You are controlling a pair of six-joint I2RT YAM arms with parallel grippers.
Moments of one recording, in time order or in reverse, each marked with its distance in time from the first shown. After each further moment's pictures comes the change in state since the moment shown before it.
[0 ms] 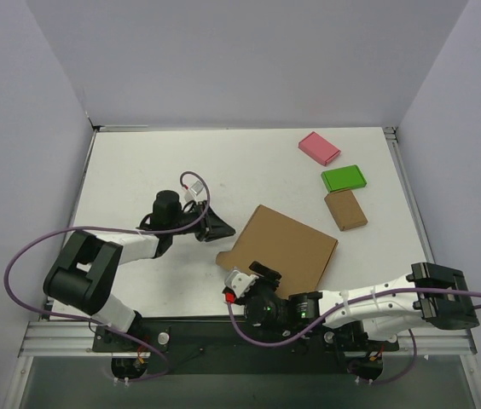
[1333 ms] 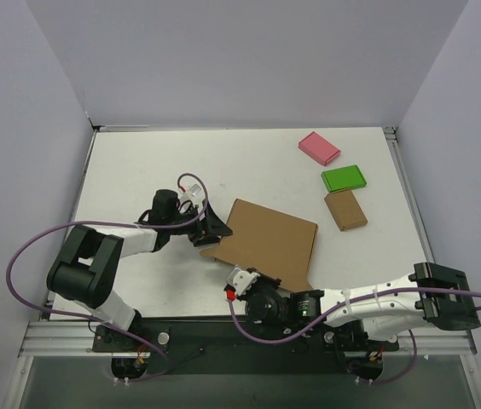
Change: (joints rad) left arm 0.044 0.036 0.046 -0.212 -0.019 0.217; right arm -0.018 -0.013 -0.002 -0.010 -0.007 -0.011
